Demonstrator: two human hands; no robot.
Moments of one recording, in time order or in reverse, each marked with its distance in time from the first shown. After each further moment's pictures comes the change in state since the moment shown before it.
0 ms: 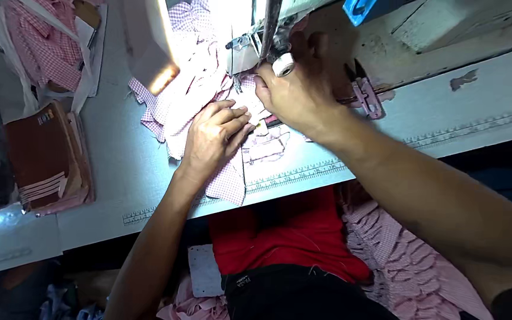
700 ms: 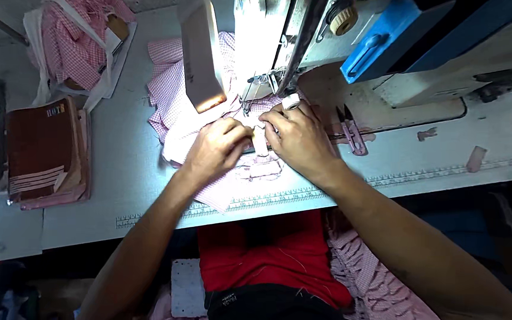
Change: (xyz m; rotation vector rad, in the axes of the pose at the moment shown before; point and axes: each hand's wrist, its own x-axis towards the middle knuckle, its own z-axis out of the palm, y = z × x) left_hand 0.003 -0.012 -0.006 -0.111 0.023 0.002; right_hand -0.029 0.001 -0.004 0.212 -0.085 -0.014
